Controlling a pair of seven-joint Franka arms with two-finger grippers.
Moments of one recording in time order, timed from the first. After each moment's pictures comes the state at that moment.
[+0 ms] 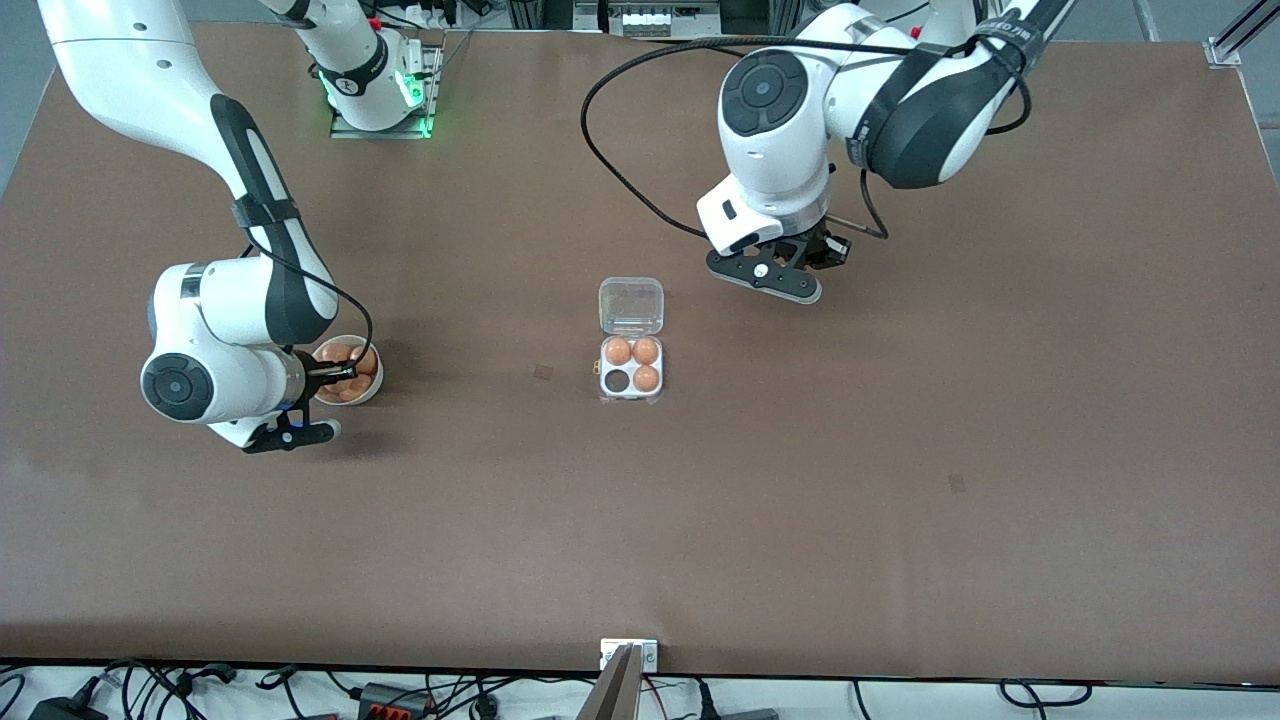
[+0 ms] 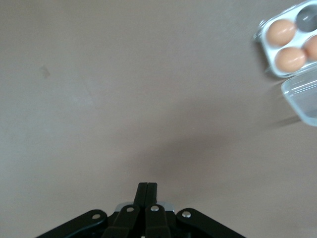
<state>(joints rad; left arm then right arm) 0.02 0.37 -0.80 -1.57 0.40 1.59 -0.44 0.09 0.58 0.01 -1.64 -0.04 1.90 -0.05</state>
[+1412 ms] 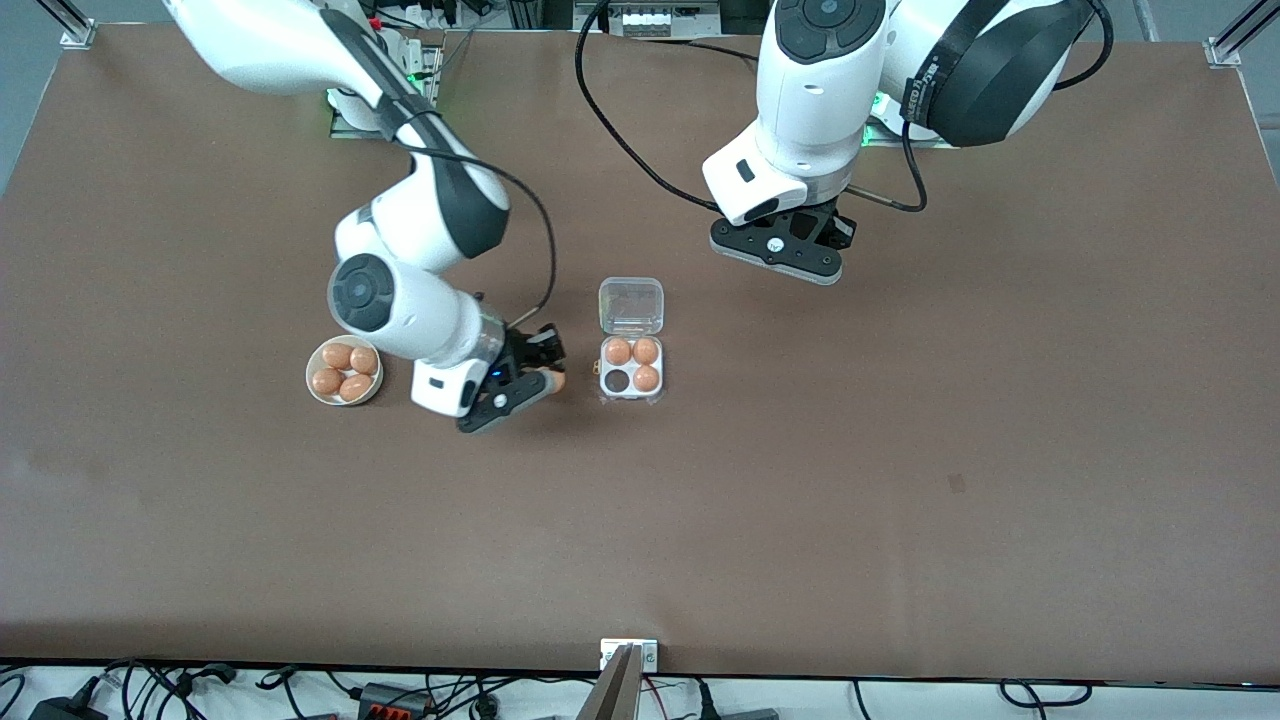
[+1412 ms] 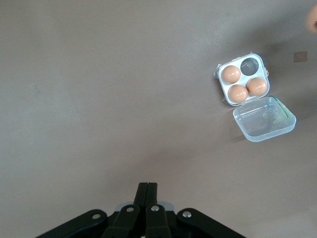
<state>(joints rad) 0.02 0.36 -0.80 -1.41 0.31 1.56 -0.43 0.27 0.60 0.31 -1.53 0.17 2.22 -0.04</state>
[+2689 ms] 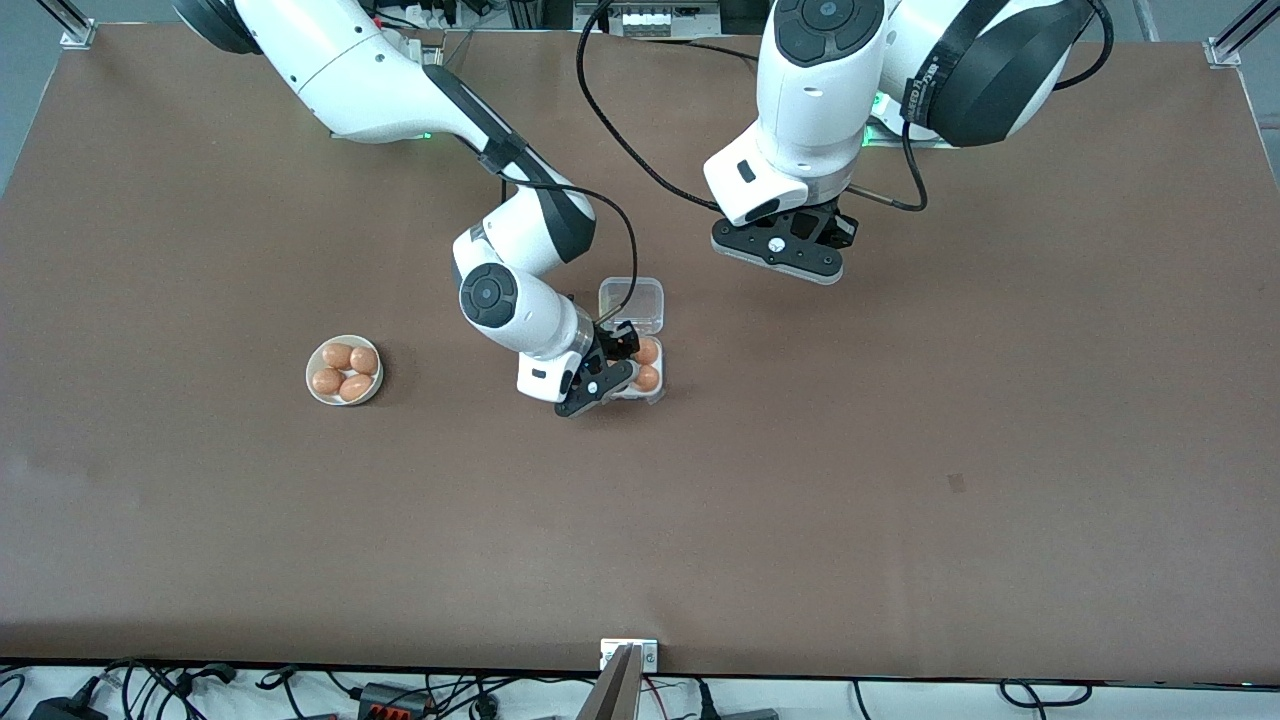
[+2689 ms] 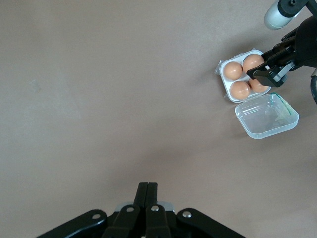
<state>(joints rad) 0.02 0.36 -0.80 -1.41 0.31 1.54 -0.43 0.39 0.76 0.30 -1.54 0.17 2.42 -0.01</state>
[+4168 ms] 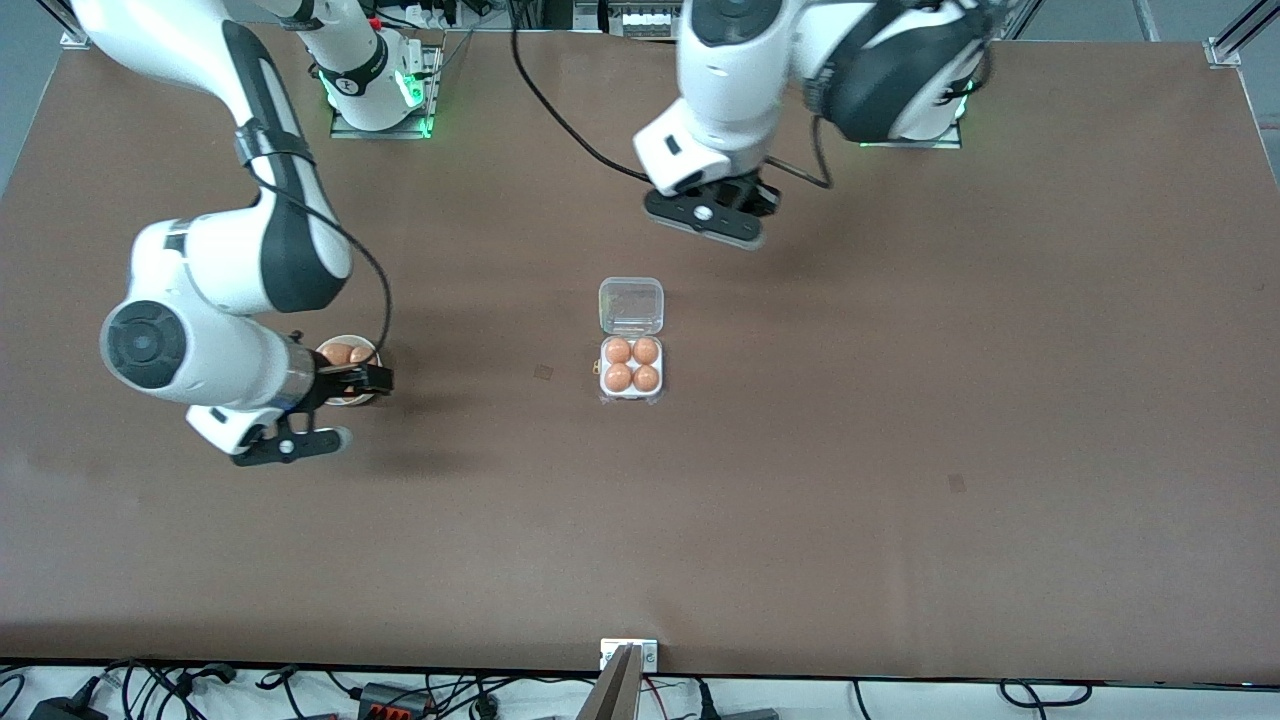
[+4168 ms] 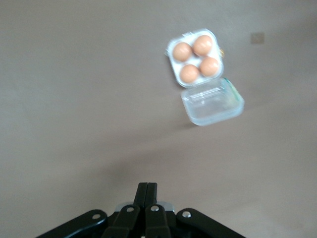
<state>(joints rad) -0.08 0.38 -0.87 -1.55 0.25 1.69 -0.68 0.31 0.50 -0.18 -1.45 0.11 1.80 -0.01</state>
